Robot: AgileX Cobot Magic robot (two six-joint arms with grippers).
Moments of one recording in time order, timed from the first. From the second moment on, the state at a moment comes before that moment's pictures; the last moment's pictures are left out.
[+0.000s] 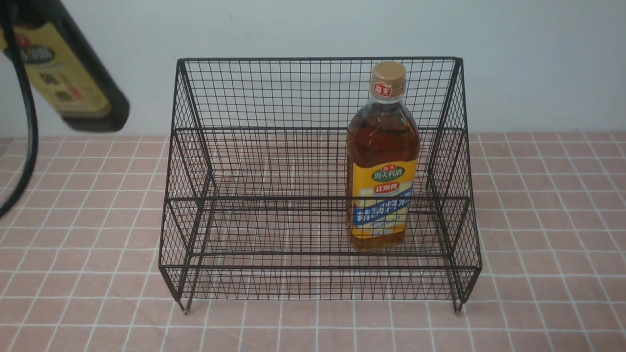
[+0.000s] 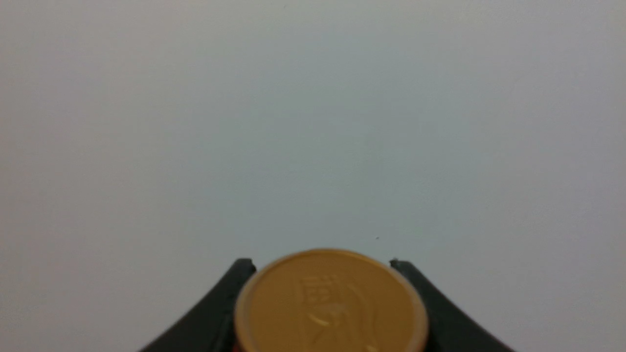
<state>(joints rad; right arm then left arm) -0.04 -0.01 0.02 0.10 0.38 -0.07 -0.09 1.12 -1.06 -0.39 -0.18 0.24</state>
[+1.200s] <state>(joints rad) -0.04 -0.01 0.02 0.10 0.38 -0.05 -0.35 1.49 -1.22 -0.88 -0.42 0.68</state>
